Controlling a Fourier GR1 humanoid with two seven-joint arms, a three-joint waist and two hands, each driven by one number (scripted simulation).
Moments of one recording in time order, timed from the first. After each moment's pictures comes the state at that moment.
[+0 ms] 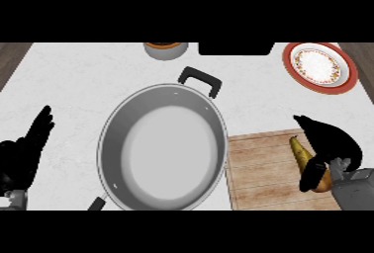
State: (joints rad) left arm 0.02 0.44 0.00 -1.52 0.06 0.16 0.13; right arm -0.24 -0.53 0.30 -1.62 0.54 0.52 0.84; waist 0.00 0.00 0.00
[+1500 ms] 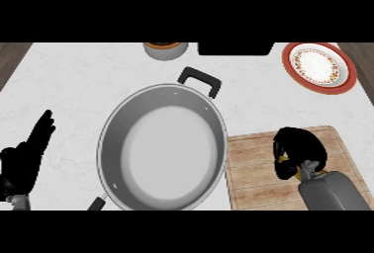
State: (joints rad) left arm 0.04 0.32 0.12 -1.53 -0.07 0.04 0.10; right arm -0.22 -0.31 0.27 -1.49 0.87 0.54 0.62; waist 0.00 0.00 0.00
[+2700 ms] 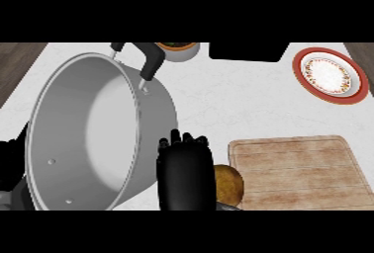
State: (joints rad) left arm 0.01 0.39 0.16 -1.44 -0.07 -0.04 0.10; right arm -0.64 -0.04 0.93 -1.71 1.16 0.16 1.17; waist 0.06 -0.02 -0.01
